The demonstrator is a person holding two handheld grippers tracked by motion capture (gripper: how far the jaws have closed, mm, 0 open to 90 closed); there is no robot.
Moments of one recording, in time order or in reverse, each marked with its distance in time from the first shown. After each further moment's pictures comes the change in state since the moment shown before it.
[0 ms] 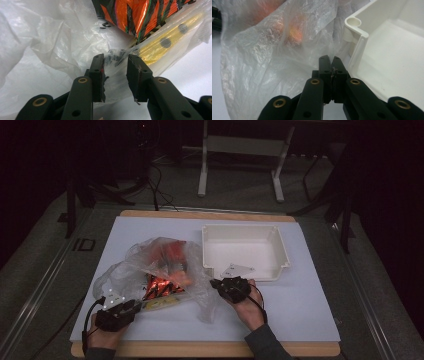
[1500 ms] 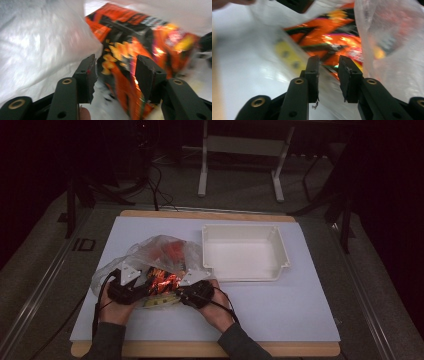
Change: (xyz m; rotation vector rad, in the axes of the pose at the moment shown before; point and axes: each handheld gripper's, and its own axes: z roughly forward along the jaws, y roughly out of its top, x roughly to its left) left arm -0.018 0.090 0.010 -0.073 0.148 0.164; right arm 0.073 0.039 0.055 0.037 0.065 -0.179
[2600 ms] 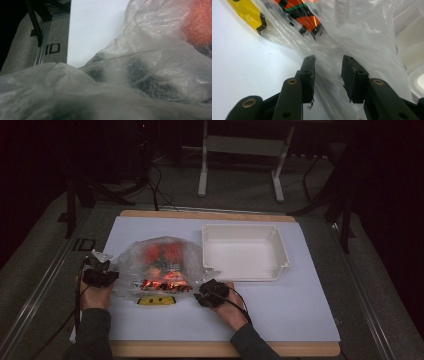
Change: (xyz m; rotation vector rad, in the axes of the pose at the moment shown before) left arm 0.090 -0.023 0.024 0.178 0.275 -0.223; right arm -0.037 -0.048 0.007 0.199 -0.043 0.104
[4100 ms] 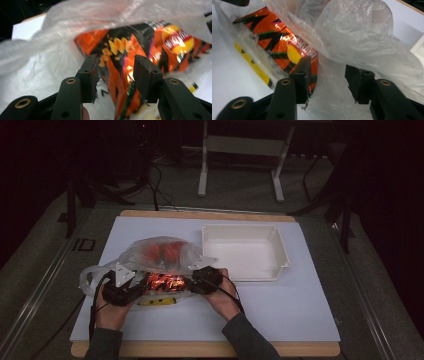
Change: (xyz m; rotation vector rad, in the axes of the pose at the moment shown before) left arm -0.069 -0.006 -0.057 -0.202 -0.246 0.183; right arm 0.004 0.051 -0.020 -0.159 -0.047 -0.013
